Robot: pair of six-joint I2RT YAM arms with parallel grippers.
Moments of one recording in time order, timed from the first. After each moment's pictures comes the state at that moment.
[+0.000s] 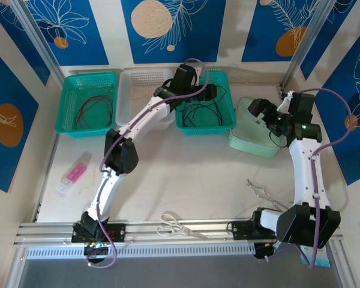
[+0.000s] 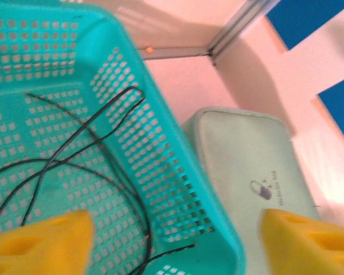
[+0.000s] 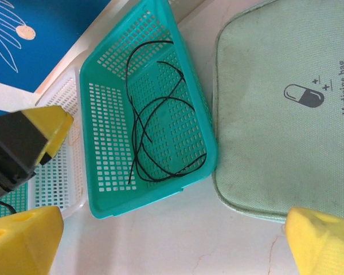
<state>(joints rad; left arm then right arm) -0.64 2.38 2.39 -0.51 0.26 -0.50 -0.20 1.20 1.20 -0.71 -0.44 0.52</state>
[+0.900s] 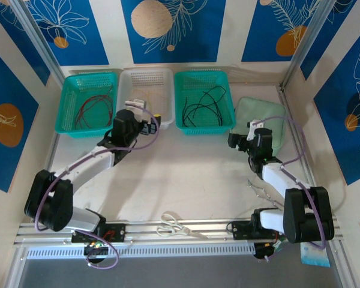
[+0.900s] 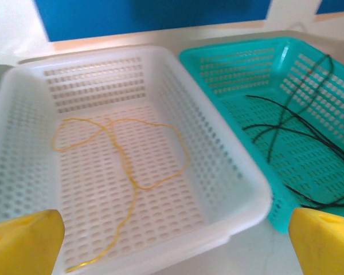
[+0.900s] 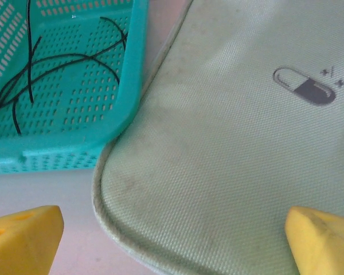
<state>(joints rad) -0.45 1.39 0.86 0.20 -0.13 -0.09 0.04 1.23 0.52 0.17 -0.05 0.15</state>
